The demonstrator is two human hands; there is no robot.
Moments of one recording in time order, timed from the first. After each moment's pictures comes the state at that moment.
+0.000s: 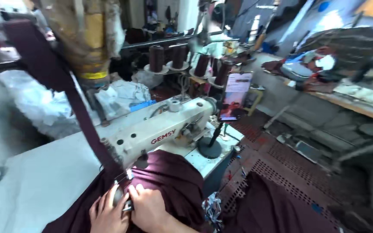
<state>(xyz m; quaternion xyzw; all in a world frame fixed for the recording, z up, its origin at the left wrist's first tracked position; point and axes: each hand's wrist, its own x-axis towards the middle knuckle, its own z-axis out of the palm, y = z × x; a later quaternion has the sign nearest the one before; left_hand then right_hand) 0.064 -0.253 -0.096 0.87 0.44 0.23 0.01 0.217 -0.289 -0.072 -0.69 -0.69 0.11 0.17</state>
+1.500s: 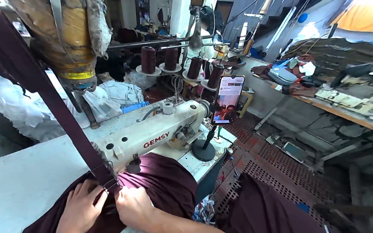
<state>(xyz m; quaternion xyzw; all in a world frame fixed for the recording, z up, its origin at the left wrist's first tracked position) 0.041 -0.167 -0.096 0.88 0.39 0.26 0.00 0.215 -0.261 -0.082 -0.64 -0.74 -0.06 0.18</state>
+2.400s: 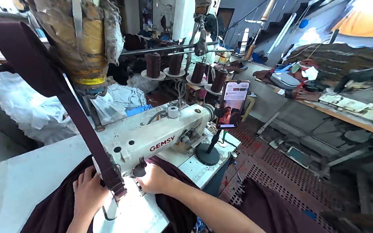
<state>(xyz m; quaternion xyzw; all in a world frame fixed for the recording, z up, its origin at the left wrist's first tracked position) 0.071 -0.138 -0.076 0.81 0.51 0.29 0.06 0.307 -0.207 -0.053 -0.59 -0.78 0.18 0.14</state>
